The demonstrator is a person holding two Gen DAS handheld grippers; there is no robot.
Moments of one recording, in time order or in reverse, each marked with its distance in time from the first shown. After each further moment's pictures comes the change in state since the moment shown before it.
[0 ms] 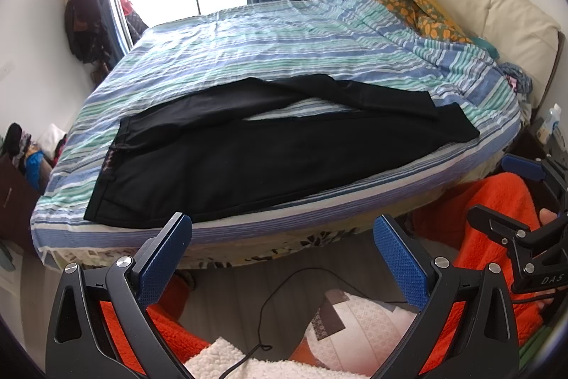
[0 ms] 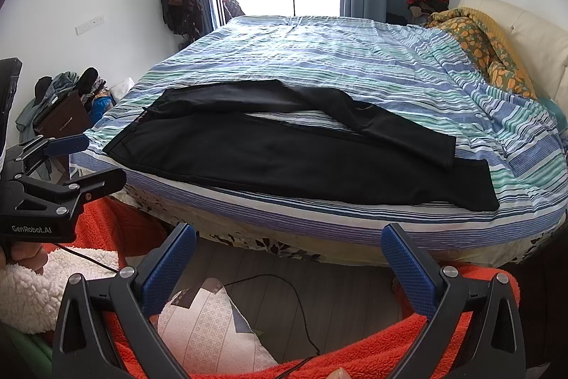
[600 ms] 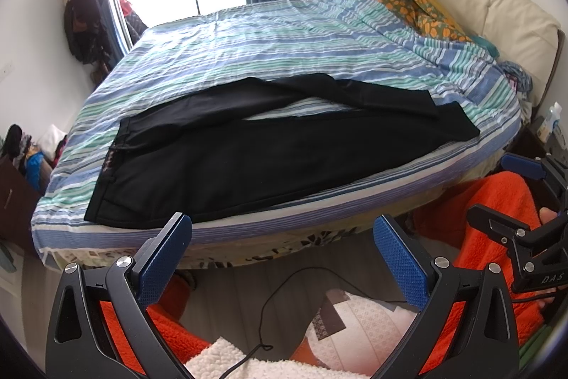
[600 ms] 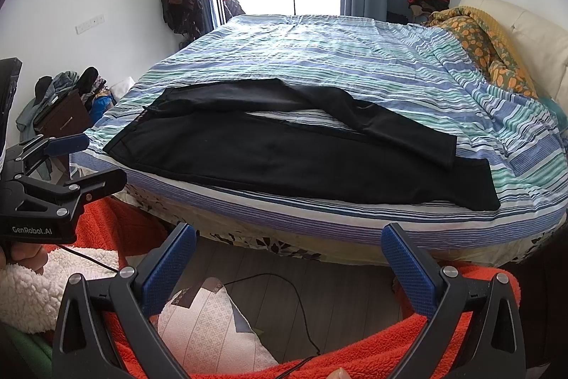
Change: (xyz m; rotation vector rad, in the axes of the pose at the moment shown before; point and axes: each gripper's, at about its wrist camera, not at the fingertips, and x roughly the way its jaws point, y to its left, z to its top) left arm 0.000 -0.002 0.001 0.001 0.001 0.001; right arm 0.001 0.000 0.001 0.003 0.004 0.001
